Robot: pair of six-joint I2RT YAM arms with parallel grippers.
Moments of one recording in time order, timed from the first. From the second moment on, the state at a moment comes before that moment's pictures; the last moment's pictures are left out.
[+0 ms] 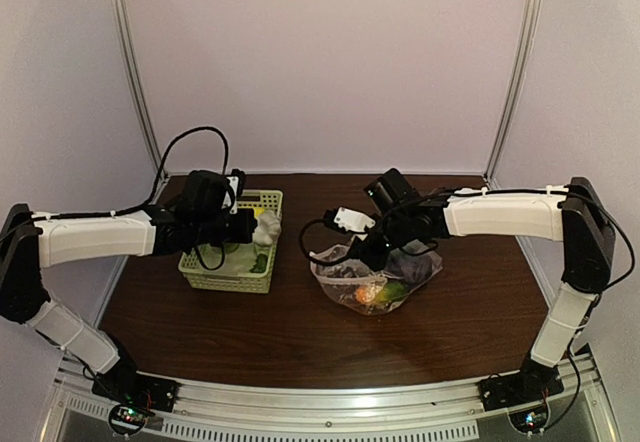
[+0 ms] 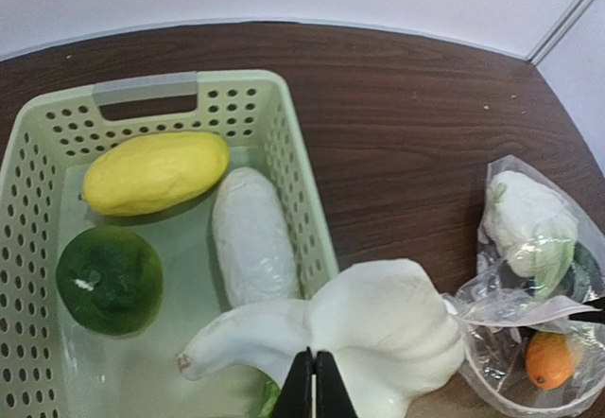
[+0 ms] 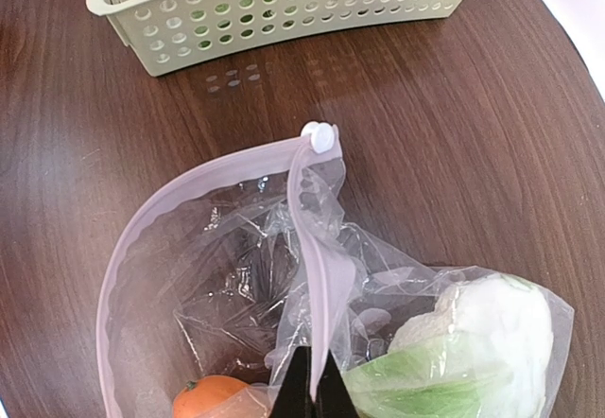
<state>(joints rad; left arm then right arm) -0.68 1.45 0.89 -0.06 -0.14 -0.43 0.80 1.76 1.26 -0.39 -0.15 -0.37</state>
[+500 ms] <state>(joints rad) -0.59 1.44 0.86 -0.26 -0.25 -0.52 0.80 1.75 1.26 -0.40 -0.15 -0.37</state>
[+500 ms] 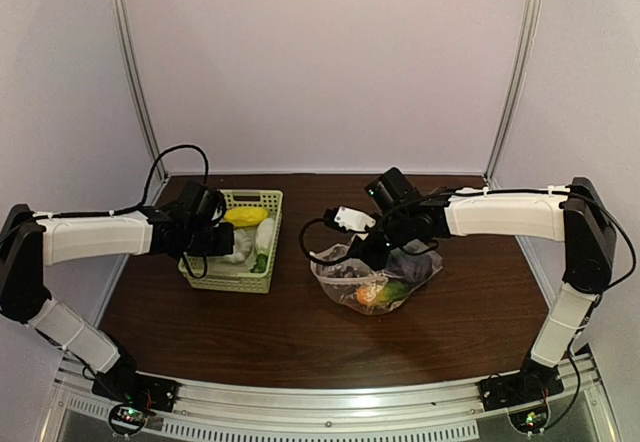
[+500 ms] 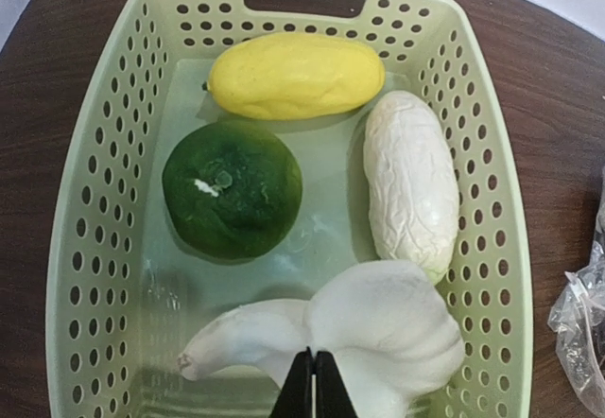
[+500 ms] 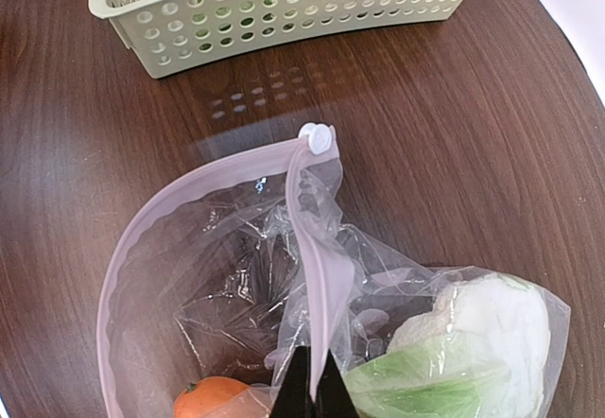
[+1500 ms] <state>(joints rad) -0.44 1.55 0.94 -0.22 -0.03 -0.48 0.80 1.75 1.26 -0.41 -0.15 -0.39</state>
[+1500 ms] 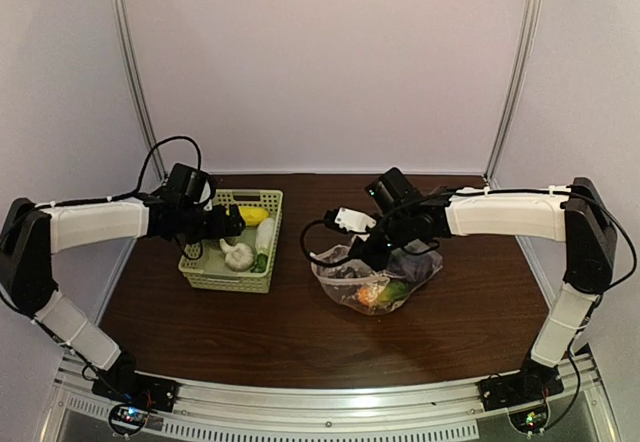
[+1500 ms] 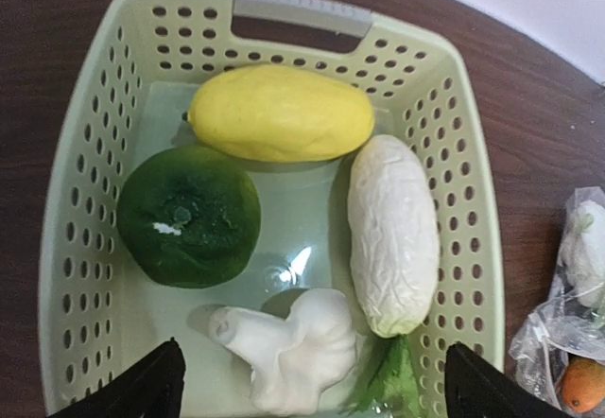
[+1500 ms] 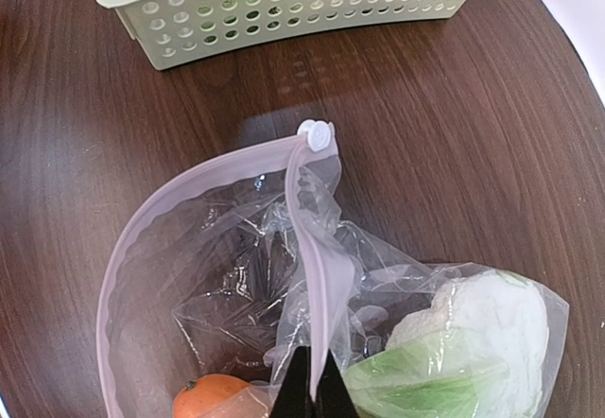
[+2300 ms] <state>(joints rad) -0.50 1.23 1.07 -0.15 -0.24 -0.06 0.75 1.58 1.59 -0.63 0.09 -0.51</state>
